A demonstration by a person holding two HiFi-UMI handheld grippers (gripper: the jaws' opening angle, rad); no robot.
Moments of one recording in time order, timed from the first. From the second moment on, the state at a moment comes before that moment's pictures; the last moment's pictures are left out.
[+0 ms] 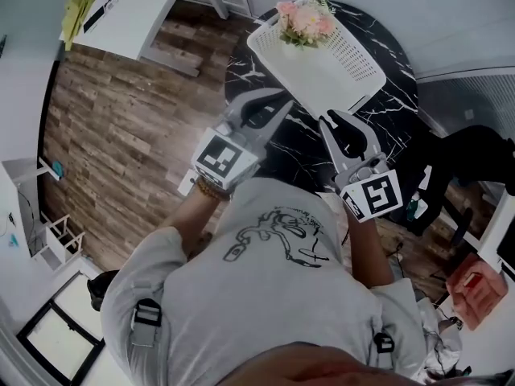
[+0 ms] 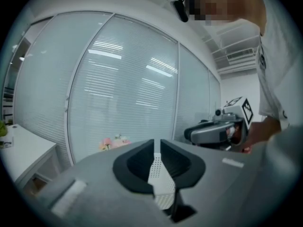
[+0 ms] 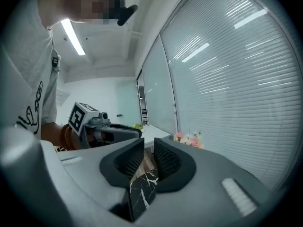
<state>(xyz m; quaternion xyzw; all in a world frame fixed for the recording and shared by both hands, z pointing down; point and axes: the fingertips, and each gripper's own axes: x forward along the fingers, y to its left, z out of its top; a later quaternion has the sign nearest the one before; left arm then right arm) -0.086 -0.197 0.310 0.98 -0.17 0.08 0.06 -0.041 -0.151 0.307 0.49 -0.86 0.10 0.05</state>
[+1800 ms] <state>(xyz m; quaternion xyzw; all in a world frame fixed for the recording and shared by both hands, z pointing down) -0.050 -0.385 0.531 0.93 -0.06 0.37 -0.05 -0.003 -0.353 0.550 0.42 -0.86 0.18 0.22</state>
